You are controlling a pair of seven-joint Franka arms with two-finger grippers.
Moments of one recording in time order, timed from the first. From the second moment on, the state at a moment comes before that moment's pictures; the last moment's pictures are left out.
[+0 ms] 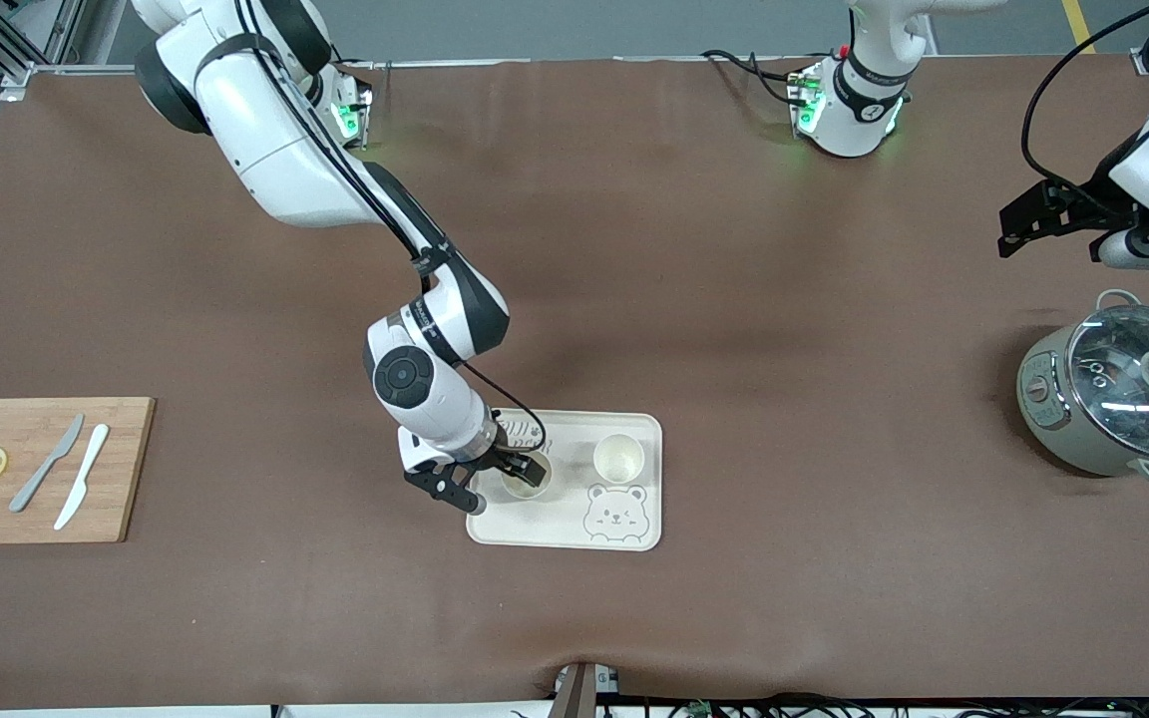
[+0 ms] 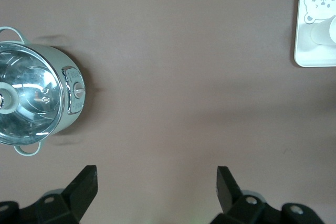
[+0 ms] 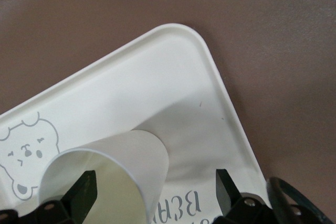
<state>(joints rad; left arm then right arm) -0.04 -0.07 -0.03 -1.65 0.00 1.58 0.00 0.42 0.91 0.14 -1.30 0.04 2.44 0.93</state>
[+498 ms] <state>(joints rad) -0.04 -0.07 -0.03 -1.66 0.00 1.60 -0.01 0.42 0.85 0.14 -1.29 0.04 2.30 0.93</state>
